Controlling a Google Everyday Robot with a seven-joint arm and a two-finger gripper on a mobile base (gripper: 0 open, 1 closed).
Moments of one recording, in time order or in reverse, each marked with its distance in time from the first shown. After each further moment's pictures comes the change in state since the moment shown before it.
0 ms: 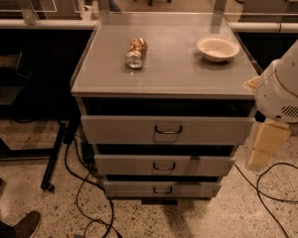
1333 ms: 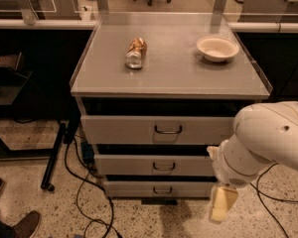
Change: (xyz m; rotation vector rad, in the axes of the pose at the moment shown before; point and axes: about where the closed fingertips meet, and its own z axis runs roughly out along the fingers) arm -0.006 0.082 0.179 -0.148 -0.042 -0.031
